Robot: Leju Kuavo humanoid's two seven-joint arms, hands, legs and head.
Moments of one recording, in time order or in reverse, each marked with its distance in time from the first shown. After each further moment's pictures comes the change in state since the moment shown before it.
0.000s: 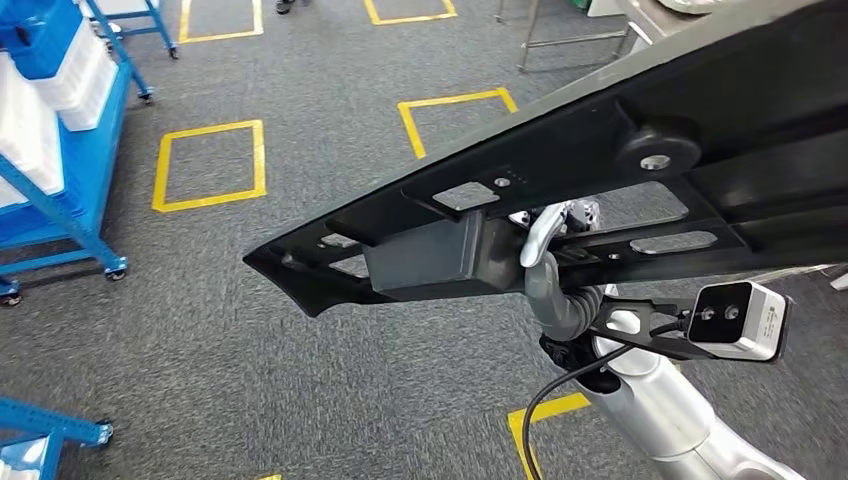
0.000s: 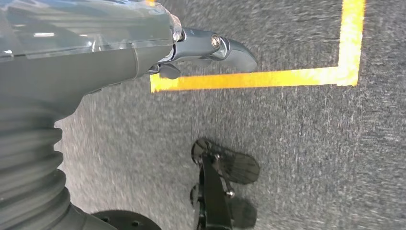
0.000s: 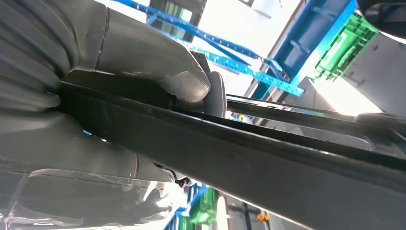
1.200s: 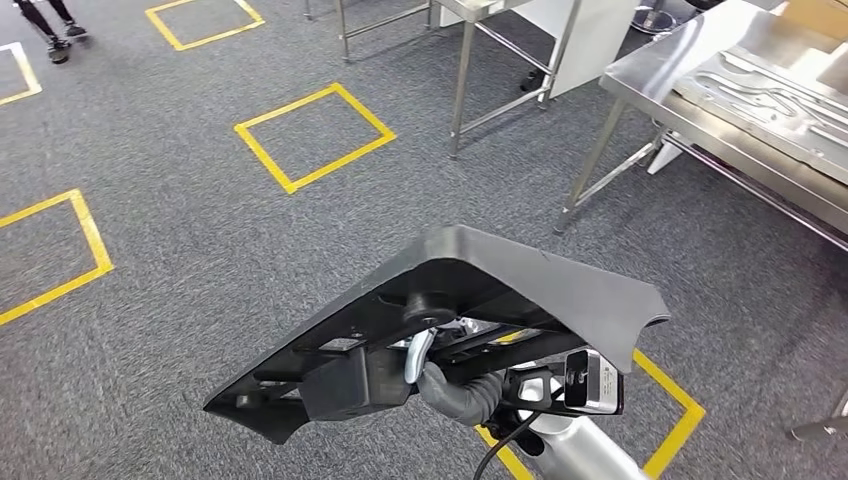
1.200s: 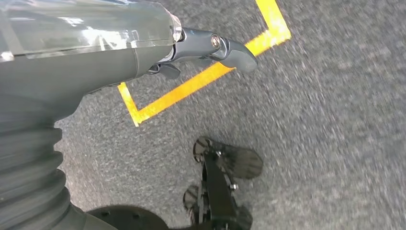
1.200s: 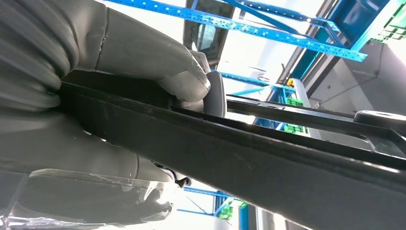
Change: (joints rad) left arm 0.009 -0.009 -0.012 0.000 -0.003 -0.034 -0.019; right arm 0.207 0.188 0.060 0.178 0.197 0.238 -0.022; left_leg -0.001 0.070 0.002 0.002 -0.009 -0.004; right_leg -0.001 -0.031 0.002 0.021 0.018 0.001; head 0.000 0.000
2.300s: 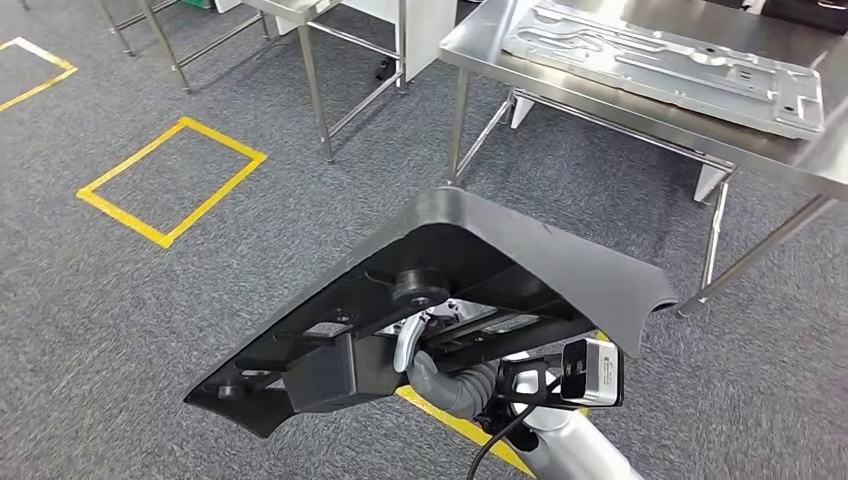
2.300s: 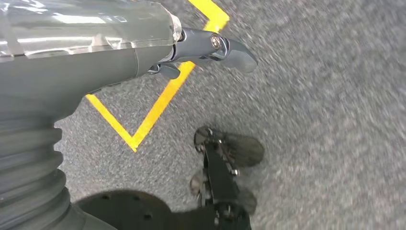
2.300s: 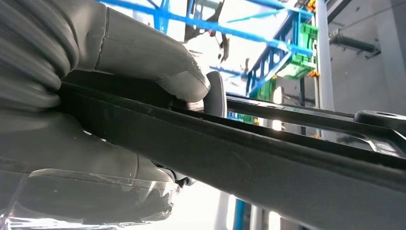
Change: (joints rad) left arm -0.001 -0.017 0.000 0.000 -0.002 -0.001 0.008; right arm -0.009 0.052 -0.033 -0.027 -0.006 0.003 0.065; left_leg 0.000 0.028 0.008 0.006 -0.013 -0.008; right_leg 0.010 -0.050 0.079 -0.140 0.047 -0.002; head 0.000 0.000
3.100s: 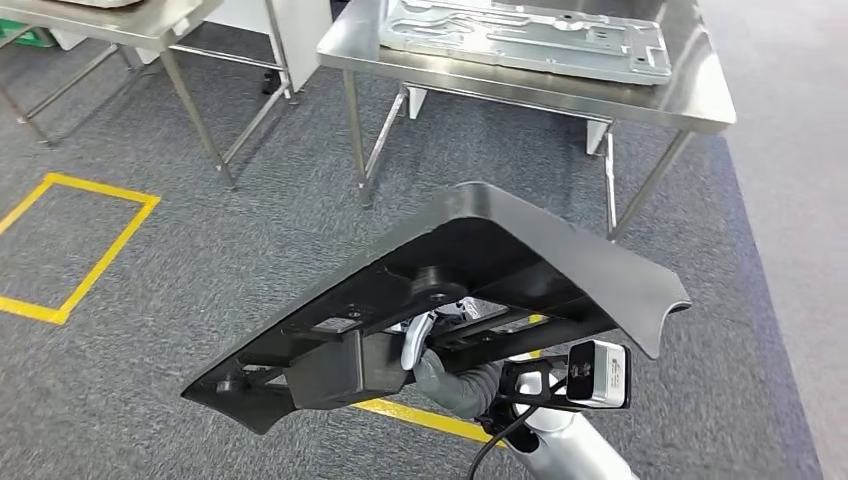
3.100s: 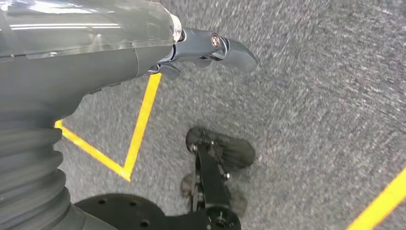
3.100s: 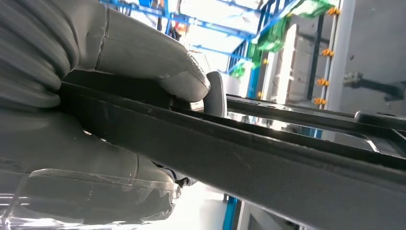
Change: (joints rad) left arm -0.002 -0.002 0.000 0.000 0.009 -0.032 -0.036; right arm 0.024 0.008 -0.023 -0.005 0.009 0.009 -0.010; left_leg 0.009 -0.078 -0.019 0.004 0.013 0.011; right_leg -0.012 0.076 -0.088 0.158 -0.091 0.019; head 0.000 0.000
